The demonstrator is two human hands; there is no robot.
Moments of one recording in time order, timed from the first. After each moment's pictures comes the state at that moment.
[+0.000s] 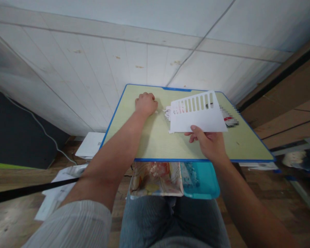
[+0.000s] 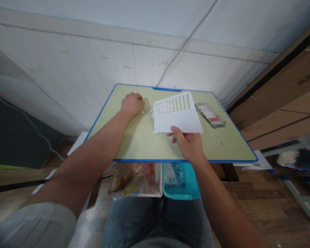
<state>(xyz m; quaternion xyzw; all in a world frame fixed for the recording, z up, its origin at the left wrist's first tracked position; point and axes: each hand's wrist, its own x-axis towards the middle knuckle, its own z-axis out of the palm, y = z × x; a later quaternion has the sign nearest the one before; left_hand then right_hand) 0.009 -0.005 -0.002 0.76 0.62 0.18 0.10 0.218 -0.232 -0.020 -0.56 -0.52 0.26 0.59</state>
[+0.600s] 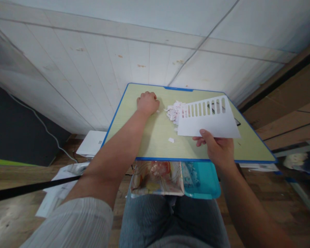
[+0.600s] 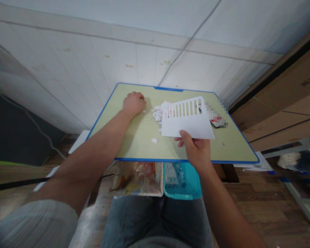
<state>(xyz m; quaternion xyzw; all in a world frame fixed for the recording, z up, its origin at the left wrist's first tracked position) 0.009 -0.006 -0.002 0.76 0.62 0.19 0.10 0.225 -0.256 -0.024 -0.59 -0.50 0.20 0.60</state>
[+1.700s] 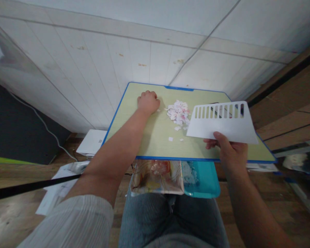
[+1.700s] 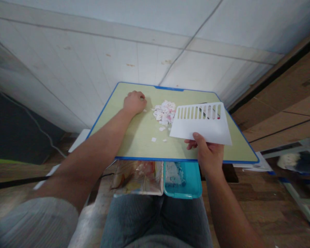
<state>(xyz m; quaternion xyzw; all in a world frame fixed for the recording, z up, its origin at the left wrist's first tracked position) 0.009 -0.005 -0.003 0.76 0.62 0.19 0.10 0.241 -0.274 -0.015 -0.62 -0.43 0.18 0.63</state>
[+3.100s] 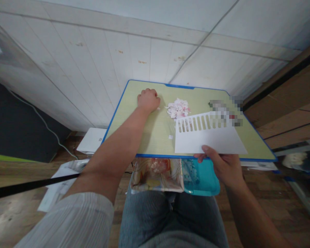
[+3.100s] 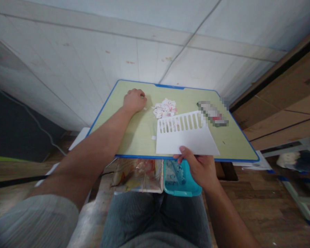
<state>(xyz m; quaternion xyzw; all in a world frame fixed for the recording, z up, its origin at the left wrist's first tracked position) 0.009 -0.004 -0.005 0.76 0.61 0.20 0.10 0.222 -0.309 -0.019 -0.61 -0.52 0.25 0.54</state>
